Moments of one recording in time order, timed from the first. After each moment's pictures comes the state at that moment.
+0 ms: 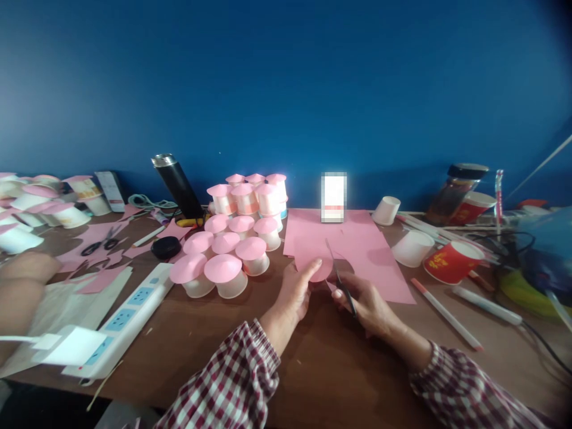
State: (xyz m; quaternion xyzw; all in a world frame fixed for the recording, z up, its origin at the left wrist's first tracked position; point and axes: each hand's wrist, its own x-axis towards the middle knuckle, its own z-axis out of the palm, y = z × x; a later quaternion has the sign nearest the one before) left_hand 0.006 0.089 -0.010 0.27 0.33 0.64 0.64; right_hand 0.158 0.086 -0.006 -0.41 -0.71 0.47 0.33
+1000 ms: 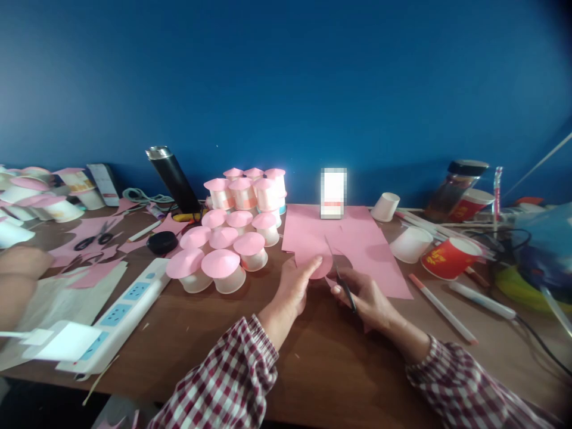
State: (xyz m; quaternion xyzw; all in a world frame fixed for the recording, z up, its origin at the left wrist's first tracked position) left_hand 0.006 0.090 -0.008 0.28 0.39 0.63 0.61; right_hand 0.158 0.087 -0.004 -0.42 -0.70 0.48 0.32
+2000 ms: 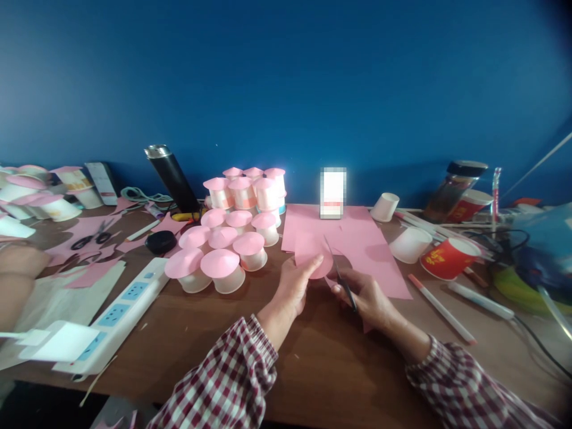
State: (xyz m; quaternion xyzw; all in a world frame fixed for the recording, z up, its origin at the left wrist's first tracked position) left_hand 0.004 0.091 -0.010 0.28 0.39 0.62 0.62; right_hand 0.160 0.088 -0.007 -0.44 -0.69 0.48 0.33
